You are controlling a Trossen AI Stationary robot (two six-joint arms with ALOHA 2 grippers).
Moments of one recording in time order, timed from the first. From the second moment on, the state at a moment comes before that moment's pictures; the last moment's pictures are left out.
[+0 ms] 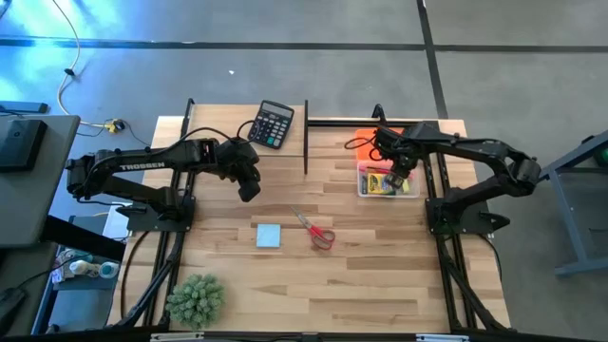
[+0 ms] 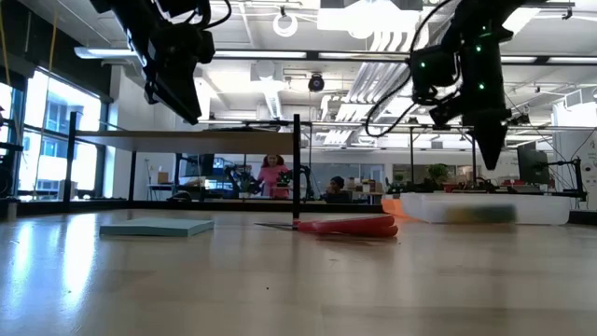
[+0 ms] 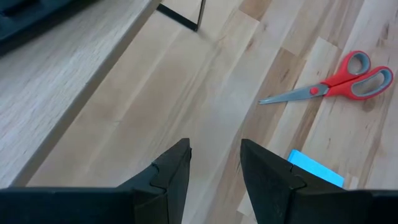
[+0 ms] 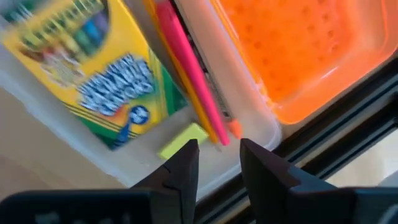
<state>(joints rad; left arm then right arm) 0.39 1.16 0.90 -0.73 -0.04 -0.26 -0.56 1.35 0.93 -1.16 0.21 0.05</state>
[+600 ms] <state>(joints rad) 0.39 1.16 0.90 -0.73 -0.03 -0.31 -0.27 1.35 1.07 -0.90 0.02 0.49</state>
